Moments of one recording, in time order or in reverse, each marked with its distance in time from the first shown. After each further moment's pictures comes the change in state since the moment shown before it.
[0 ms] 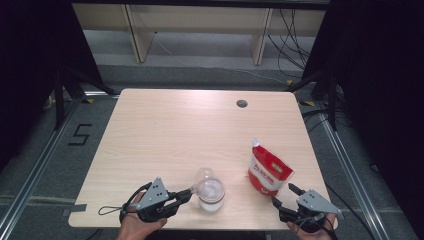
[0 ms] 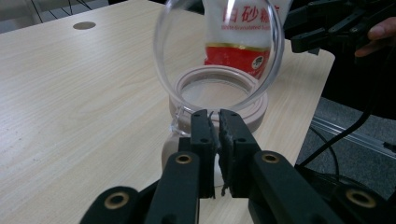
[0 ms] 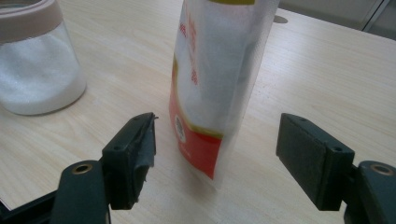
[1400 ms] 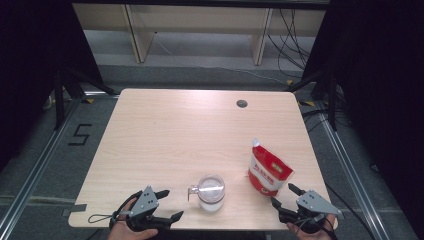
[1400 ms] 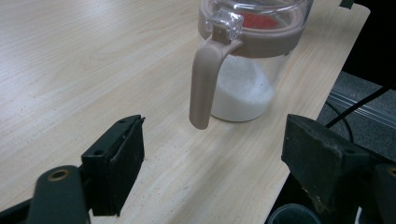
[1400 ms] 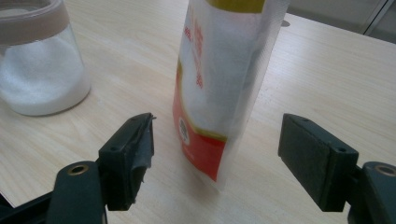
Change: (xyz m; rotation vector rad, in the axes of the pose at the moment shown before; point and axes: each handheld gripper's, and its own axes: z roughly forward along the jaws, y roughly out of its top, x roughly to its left) left arm 0.012 -0.039 -0.013 0.093 0.054 -0.022; right arm 0.002 0.001 -0.001 -0.006 0.010 0.003
